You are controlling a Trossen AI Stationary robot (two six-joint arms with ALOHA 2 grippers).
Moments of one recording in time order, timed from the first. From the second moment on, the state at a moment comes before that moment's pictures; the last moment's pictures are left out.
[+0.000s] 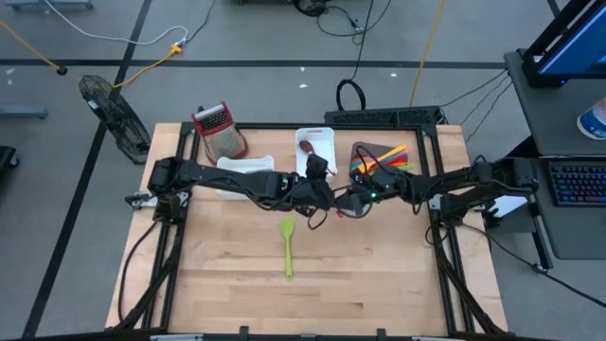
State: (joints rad) left arm -0.07 1.92 1.66 -0.56 -0.66 0.71; right arm -0.14 1.34 0.46 0.63 -0.34 0.93
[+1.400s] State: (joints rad) left arm 0.07 1.45 1.11 -0.60 -0.65 -0.40; right arm -0.47 1.34 0.66 0.45 -0.80 1.47
